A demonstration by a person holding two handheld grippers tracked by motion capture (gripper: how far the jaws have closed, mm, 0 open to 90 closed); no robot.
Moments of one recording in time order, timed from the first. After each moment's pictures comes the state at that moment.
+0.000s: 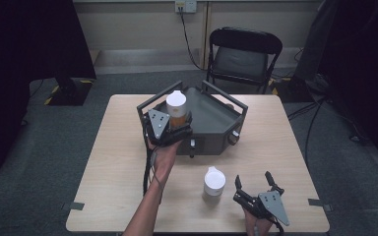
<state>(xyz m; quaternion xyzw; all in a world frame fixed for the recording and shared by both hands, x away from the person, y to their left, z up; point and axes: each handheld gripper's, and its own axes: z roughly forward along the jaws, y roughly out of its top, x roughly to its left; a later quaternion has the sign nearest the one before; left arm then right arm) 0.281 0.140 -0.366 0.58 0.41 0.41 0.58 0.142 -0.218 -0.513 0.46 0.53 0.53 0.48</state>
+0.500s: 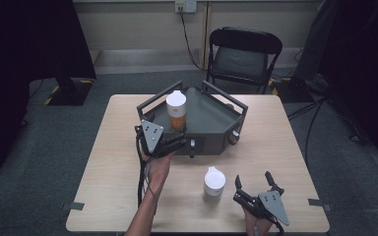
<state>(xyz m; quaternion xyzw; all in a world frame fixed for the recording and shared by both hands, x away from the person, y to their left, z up) 0.252 0.153 -0.379 0.57 0.40 0.42 0.58 0.142 -0.218 -0.513 0.46 0.53 0.53 0.48</state>
